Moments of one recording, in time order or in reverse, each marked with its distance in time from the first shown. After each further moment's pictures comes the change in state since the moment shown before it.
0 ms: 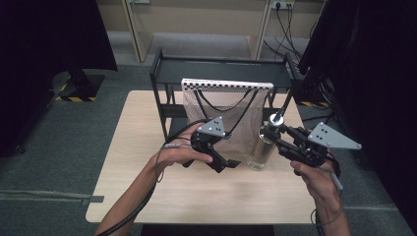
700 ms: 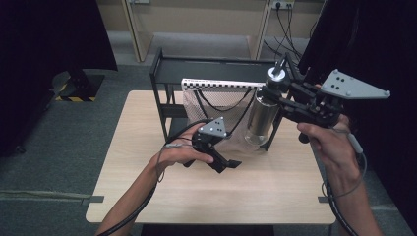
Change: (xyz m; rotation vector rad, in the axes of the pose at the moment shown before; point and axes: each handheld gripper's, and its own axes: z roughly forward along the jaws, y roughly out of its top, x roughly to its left) left arm 0.000 0.001 0.002 0.003 0.000 0.000; right arm 0.005 0.121 0.017 -0.043 0.071 -0.048
